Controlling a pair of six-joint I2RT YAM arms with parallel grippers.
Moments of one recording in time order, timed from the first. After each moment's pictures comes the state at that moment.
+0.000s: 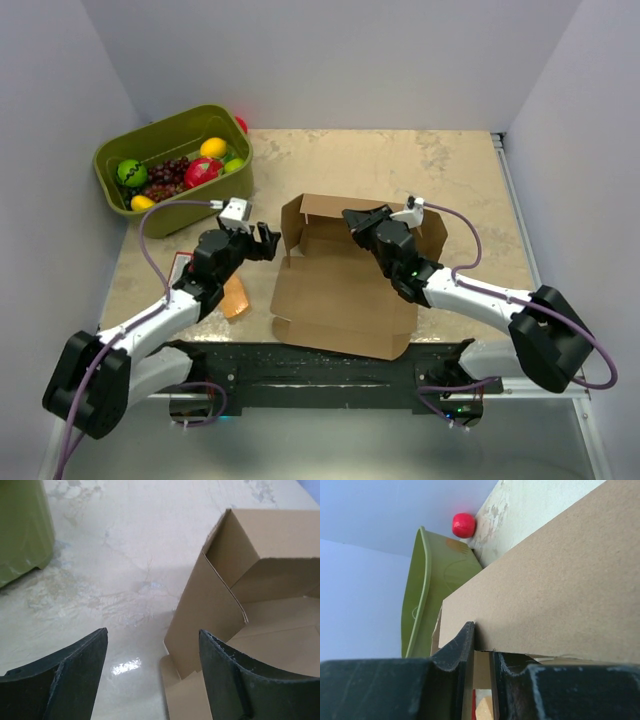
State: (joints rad) left arm -0.43 1.03 0.39 0.42 -0.04 -0.25; right arm 0.75 1.31 0.64 0.44 0.48 1.23
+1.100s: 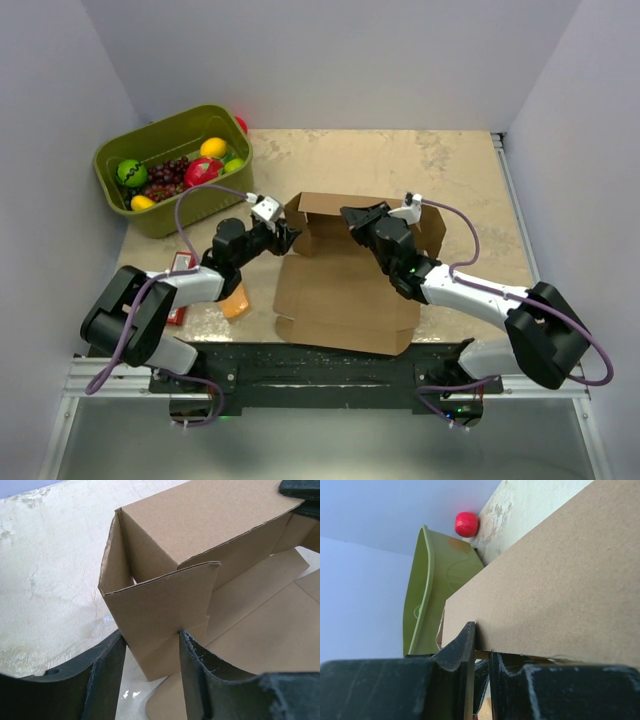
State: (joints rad) left arm -0.43 1.46 0.46 0.83 0.31 -0.04; right arm 0.74 1.34 0.67 0.45 0.45 1.22
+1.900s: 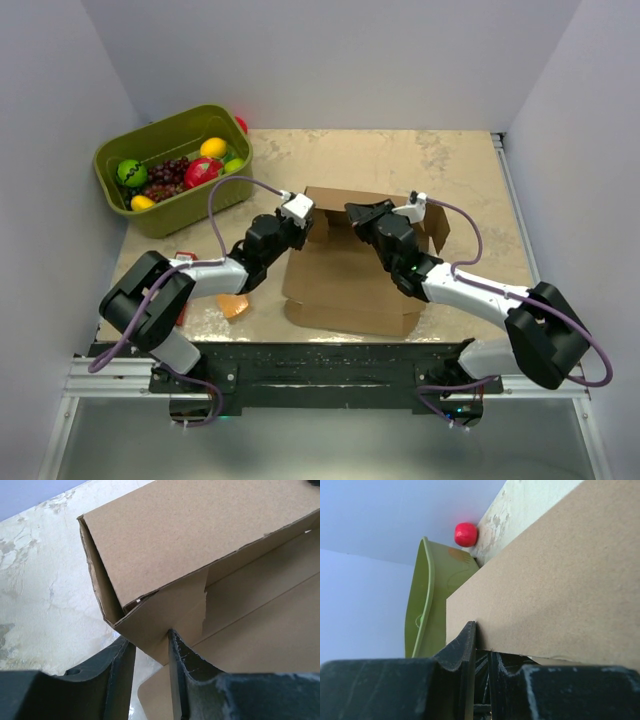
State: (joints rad) left arm -0.62 1.57 0.61 0.73 -0.03 0.08; right arm 0.73 1.34 0.68 0.45 0.46 1.24
